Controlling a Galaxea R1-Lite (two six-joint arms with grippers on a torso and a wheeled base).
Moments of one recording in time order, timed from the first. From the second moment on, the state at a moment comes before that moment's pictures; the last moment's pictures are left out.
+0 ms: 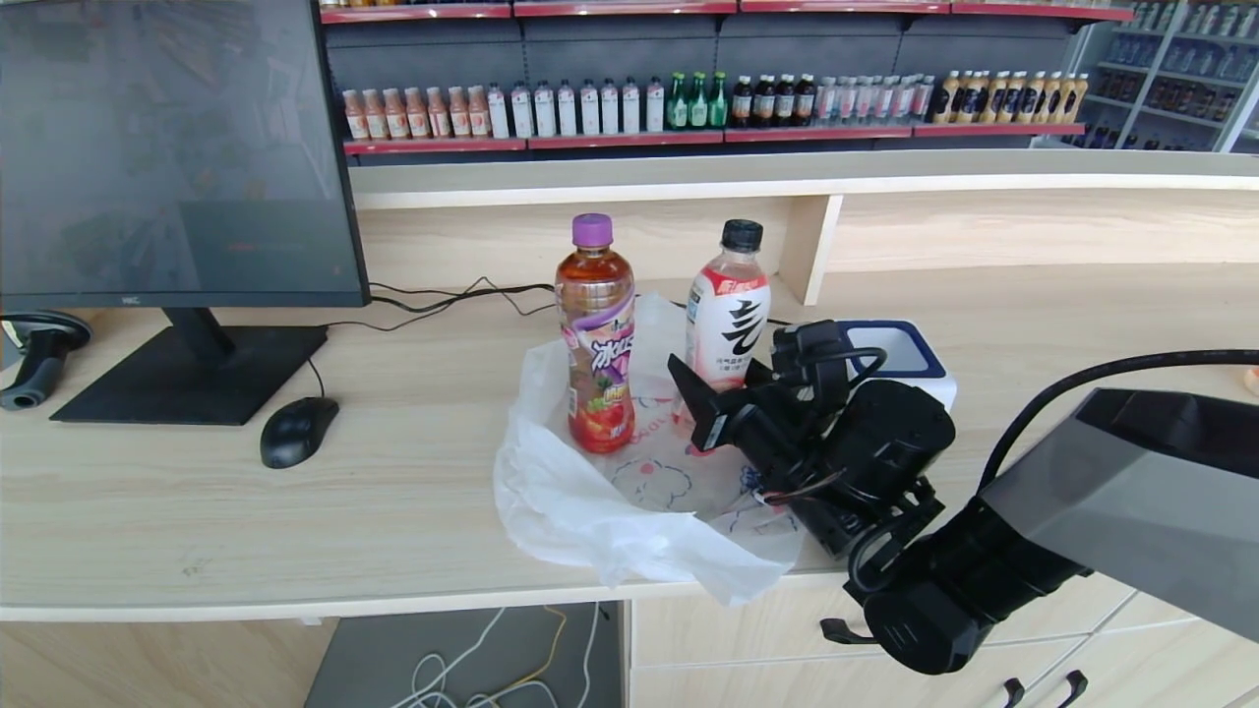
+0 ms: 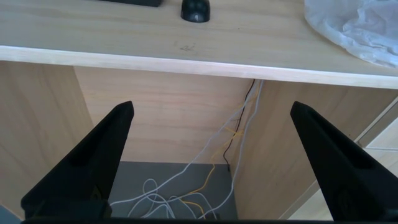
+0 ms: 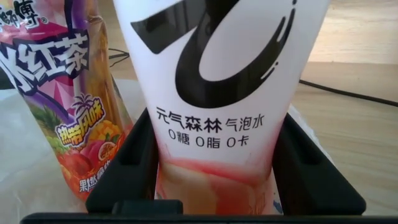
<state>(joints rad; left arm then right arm) 0.00 0.00 0.00 0.00 0.00 -0.03 0.62 2.18 -0.86 -1.57 -0.12 0.02</state>
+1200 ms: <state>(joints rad) 0.00 0.00 0.00 0.00 0.01 -0.03 0.63 2.17 -0.82 -1.57 -0.12 0.02</state>
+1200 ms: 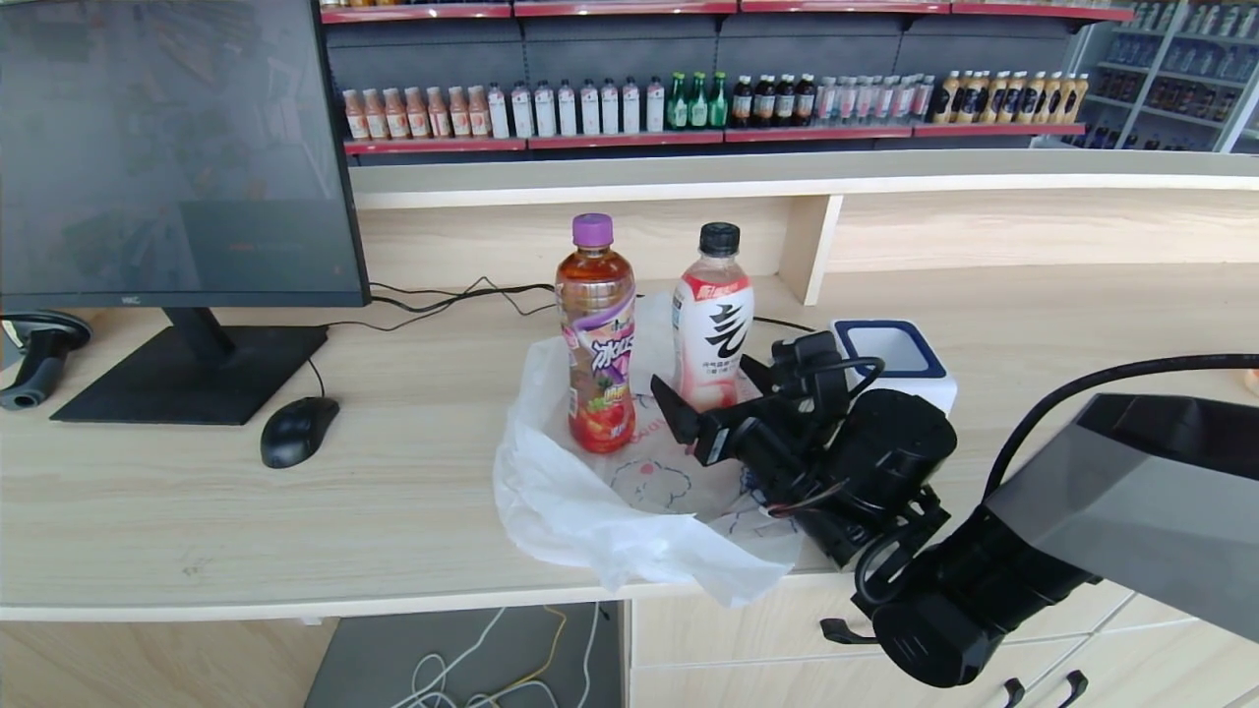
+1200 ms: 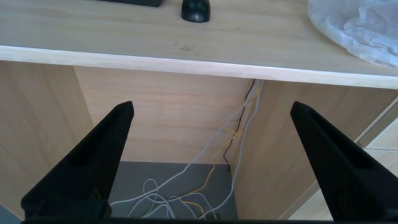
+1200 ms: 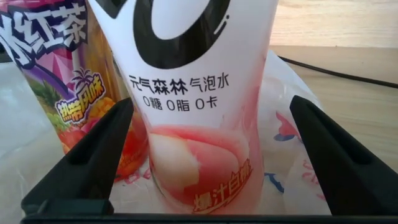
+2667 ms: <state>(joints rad) 0.00 0.00 0.00 0.00 0.00 -0.03 0.57 1.79 -0.63 -1.57 -0.12 0.05</state>
